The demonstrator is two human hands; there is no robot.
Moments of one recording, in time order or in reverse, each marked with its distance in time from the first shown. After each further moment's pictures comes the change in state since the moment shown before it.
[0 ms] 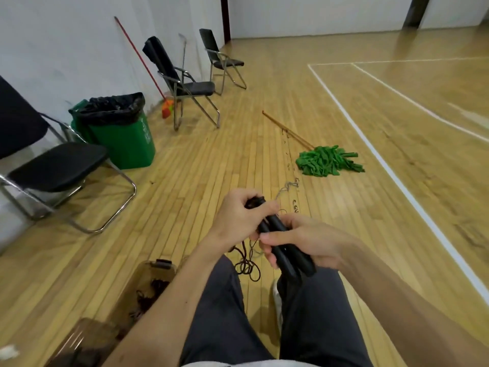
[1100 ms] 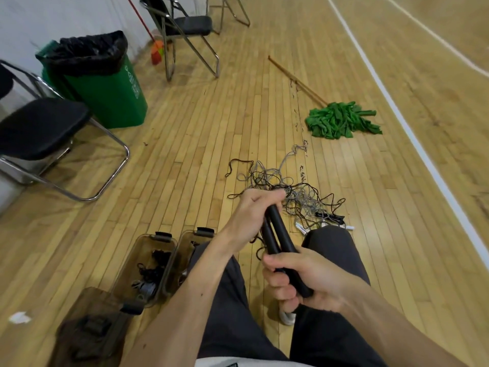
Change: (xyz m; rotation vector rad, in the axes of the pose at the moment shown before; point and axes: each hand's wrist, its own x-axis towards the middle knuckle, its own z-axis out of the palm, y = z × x) left_hand 0.053 -0.072 0.016 -0.389 -0.160 -0.223; right_hand 0.056 0.056 -0.019 0.448 -0.015 0.303
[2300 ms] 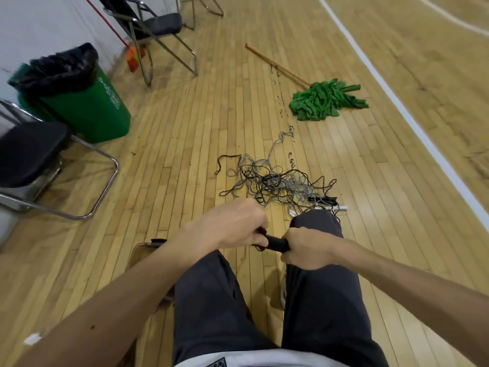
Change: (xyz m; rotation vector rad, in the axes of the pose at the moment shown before) left_hand 0.023 0.021 0.031 1.492 -0.745 0.084; right_hand 0.000 -0.014 -0.083 -1.420 0.379 0.212
